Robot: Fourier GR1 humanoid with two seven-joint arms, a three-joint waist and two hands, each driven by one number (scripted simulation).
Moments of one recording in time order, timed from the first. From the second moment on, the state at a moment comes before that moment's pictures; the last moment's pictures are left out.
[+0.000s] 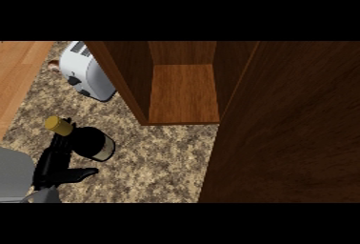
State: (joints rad) left arm -0.15 0.19 0.33 -0.85 0.15 -0.33 -0.50; right arm -0.12 -0.33 0.67 -2.51 0.12 -0.55 0.63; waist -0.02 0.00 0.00
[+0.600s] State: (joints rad) left arm -0.25 0.18 0.33 -0.64 0.12 -0.34 -0.67; right arm -0.14 -0.36 0.68 -2.51 0.13 -0.58 0.64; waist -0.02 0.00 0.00
